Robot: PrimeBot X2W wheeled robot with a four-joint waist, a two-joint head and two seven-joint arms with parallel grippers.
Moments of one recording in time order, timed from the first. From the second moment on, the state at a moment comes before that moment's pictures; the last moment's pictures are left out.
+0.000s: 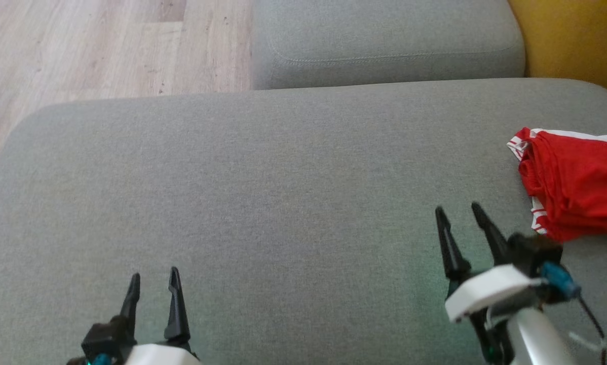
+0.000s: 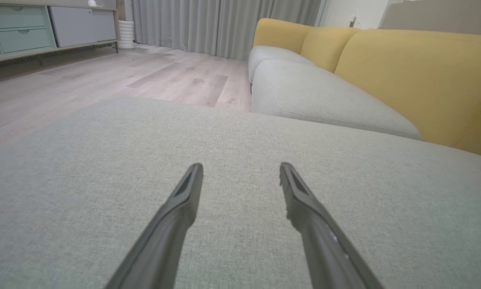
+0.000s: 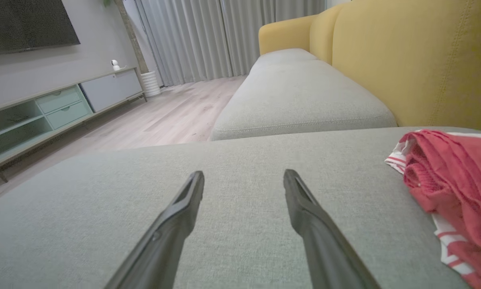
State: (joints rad) left arm 0.04 0.25 -0.39 0.22 -0.55 0.23 -0.24; right arm -0.13 -0.06 0.13 0.38 0.21 0.13 -0.13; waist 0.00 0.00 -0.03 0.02
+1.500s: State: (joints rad) left arm 0.11 0.21 -0.41 0.32 -0.60 0.20 -0.23; right arm 0.07 -0.05 0.15 0.33 0.28 0.13 -0.13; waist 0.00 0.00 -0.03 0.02
